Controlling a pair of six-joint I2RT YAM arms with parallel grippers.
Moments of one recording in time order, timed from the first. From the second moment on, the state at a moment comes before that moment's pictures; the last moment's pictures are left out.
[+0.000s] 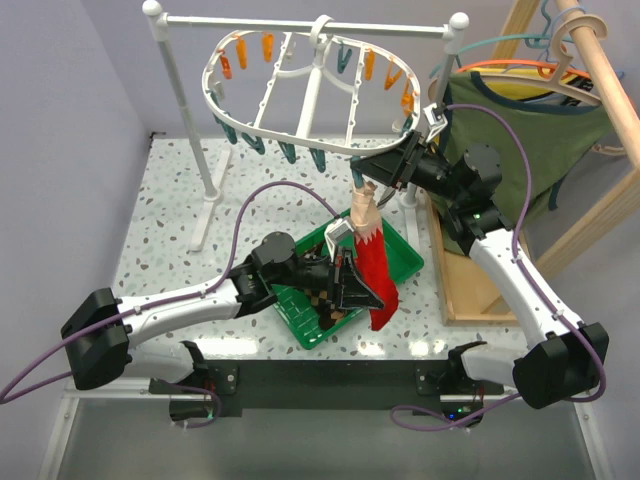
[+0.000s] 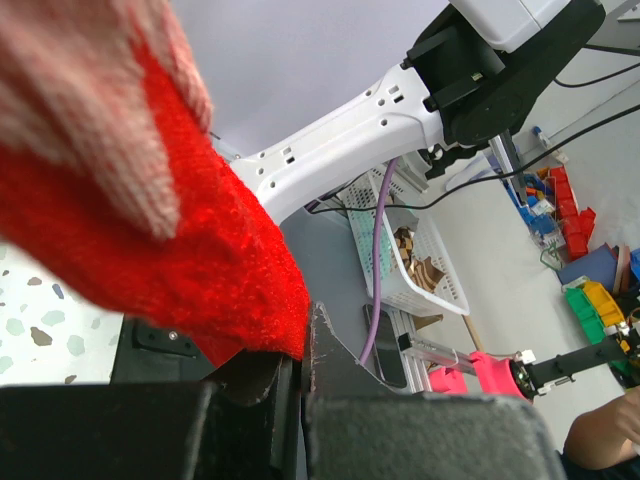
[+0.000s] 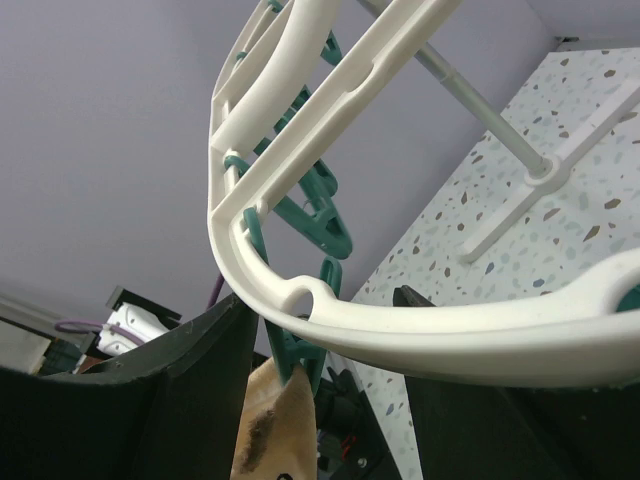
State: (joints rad) left arm -1.03 1.29 0.80 0.55 0.67 -0.83; right arm 0.31 1.24 1.14 0.29 -0.75 1.01
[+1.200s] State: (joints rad) left arm -1.03 1.31 0.89 0.07 0.41 -0.64; right arm 0.31 1.21 1.11 0.30 -0.69 0.97
